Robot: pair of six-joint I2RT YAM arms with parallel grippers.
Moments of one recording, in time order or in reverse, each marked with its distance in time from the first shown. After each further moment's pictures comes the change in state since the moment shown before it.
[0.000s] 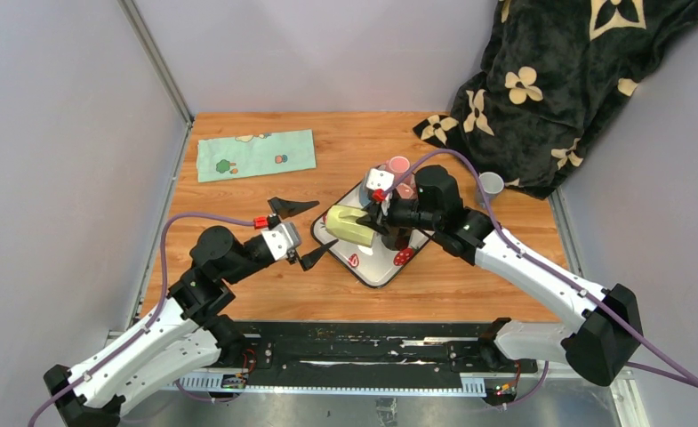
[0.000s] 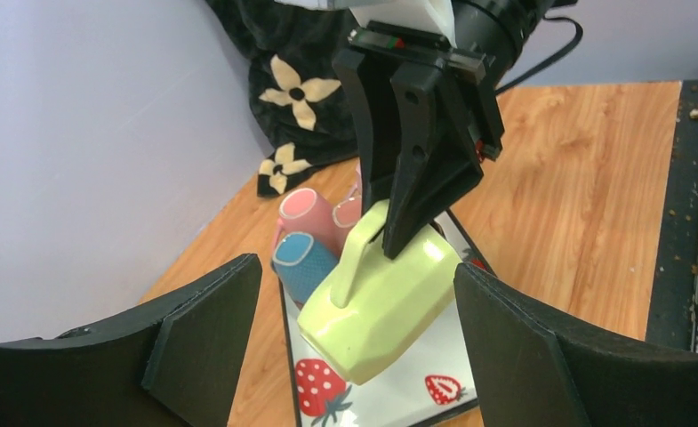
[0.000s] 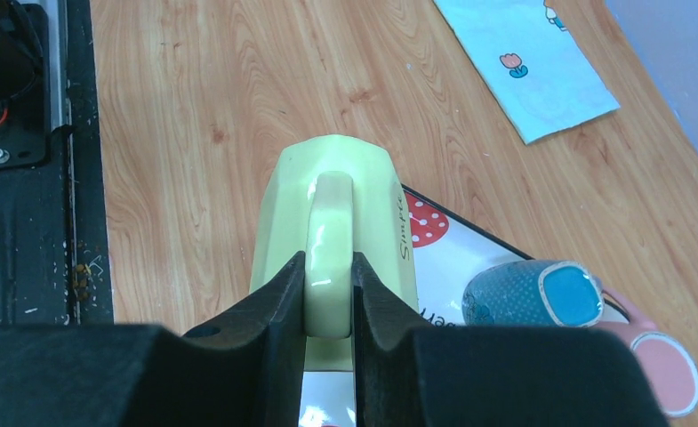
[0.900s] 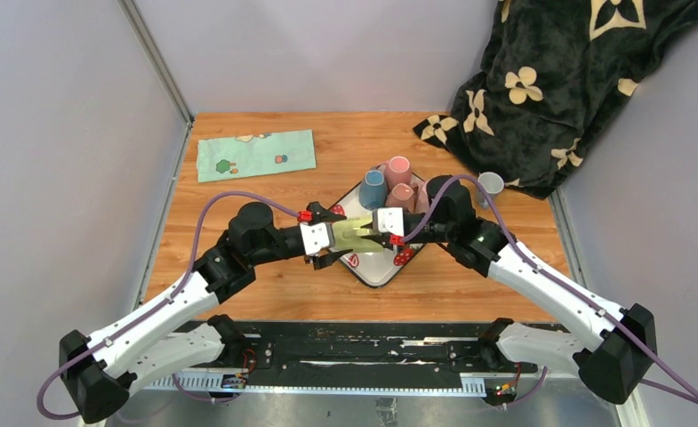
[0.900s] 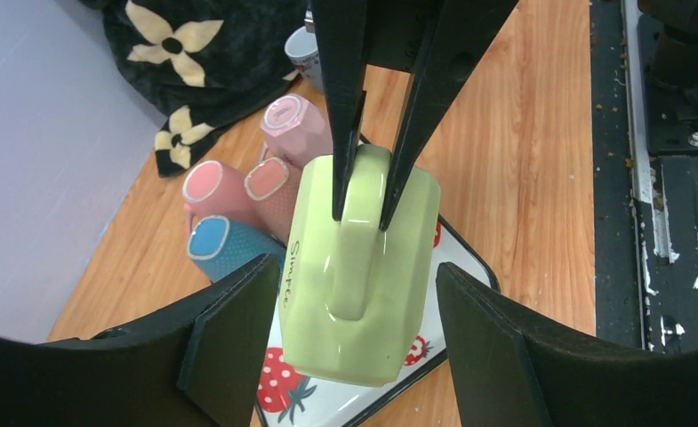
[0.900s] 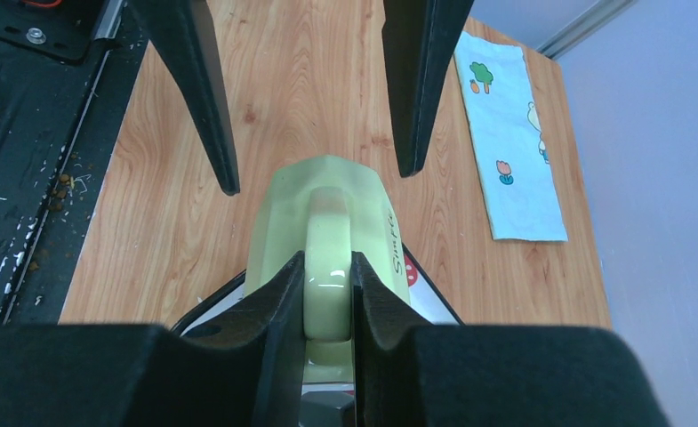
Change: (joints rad) left arm 0.000 0.229 0.100 -0.142 0.200 0.134; right arm 0.000 -0.110 -0.062 -0.071 -0.214 -0.422
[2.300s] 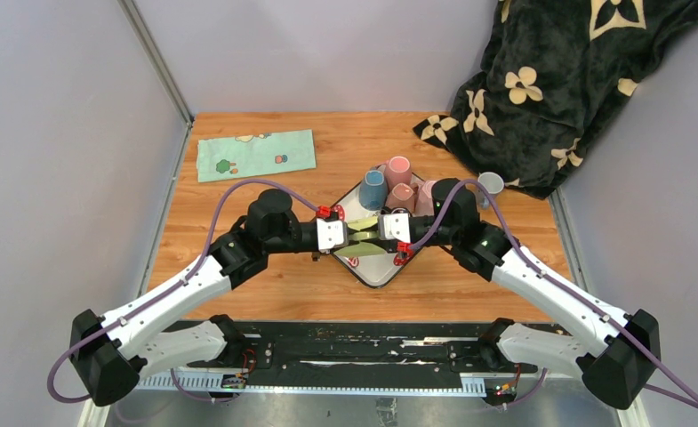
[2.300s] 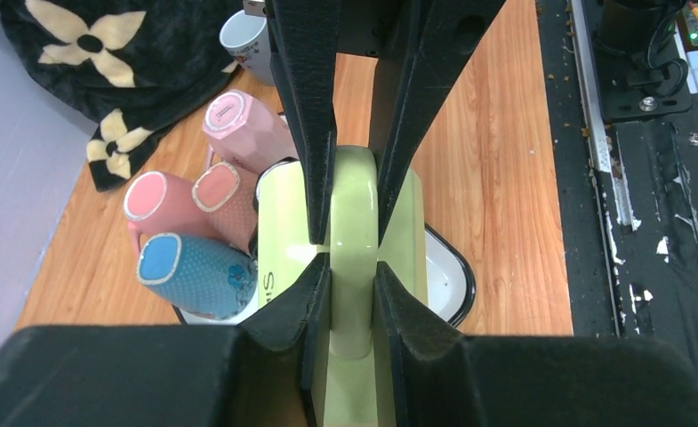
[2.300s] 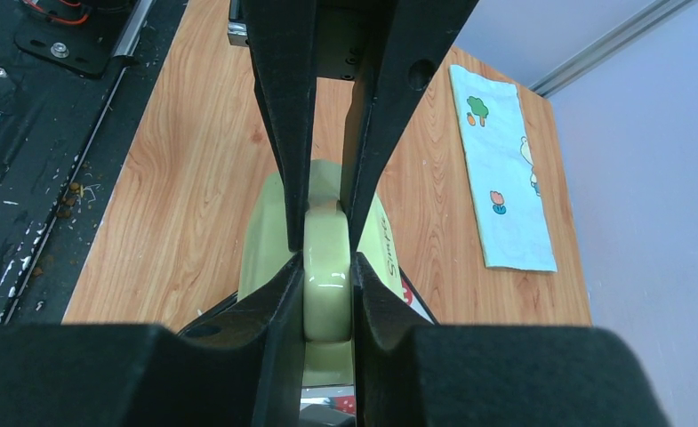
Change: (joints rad) left arm 0.000 0.150 0.095 -0.087 0.114 0.067; right arm 0.000 -0.043 -0.033 0.037 -0.066 -0.025
